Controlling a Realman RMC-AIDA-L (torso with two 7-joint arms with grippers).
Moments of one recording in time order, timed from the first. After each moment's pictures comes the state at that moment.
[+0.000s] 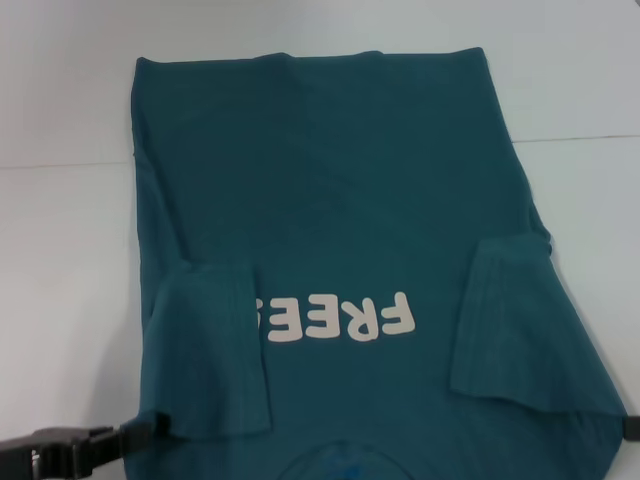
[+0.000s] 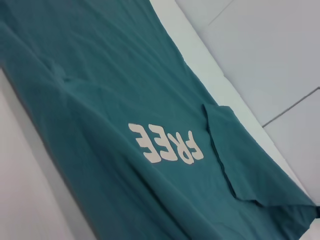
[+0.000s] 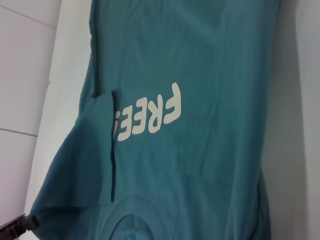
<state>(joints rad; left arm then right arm) -0.31 -2.17 0.55 0.94 2.22 1.73 -1.98 0.34 1.89 -0.41 -0.64 -2.36 -1.77 2.22</state>
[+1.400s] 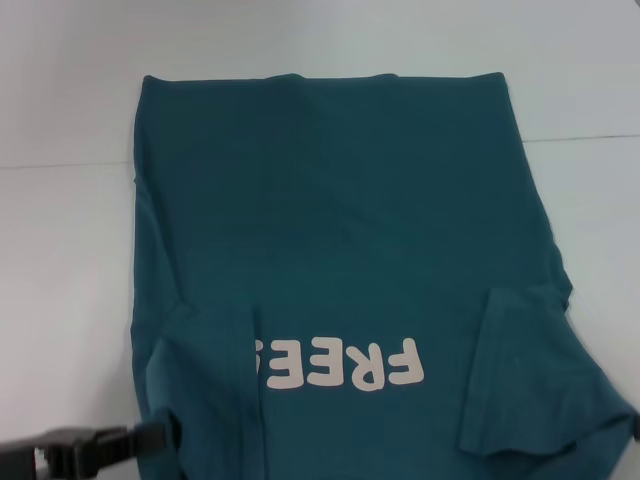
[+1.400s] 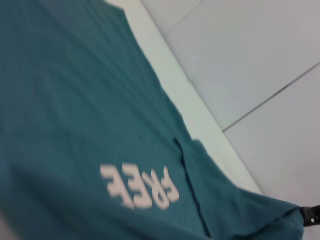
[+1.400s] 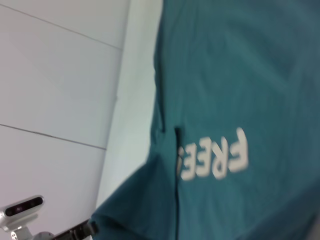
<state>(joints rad) -0.30 -2.16 0.55 0.93 2.17 1.83 -2.00 0.29 1.90 -0.30 -0.63 -2.29 -1.94 2.16</state>
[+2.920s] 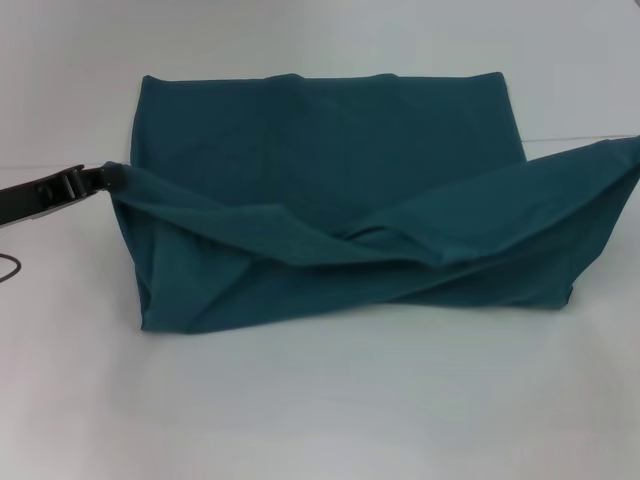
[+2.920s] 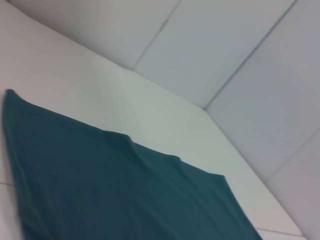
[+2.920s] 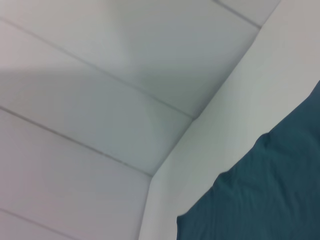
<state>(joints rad) -0.66 -2.07 0.44 0.75 2.11 1.26 -2.08 0.48 1.86 -0.23 -0.50 -1.92 -1.48 2.24</state>
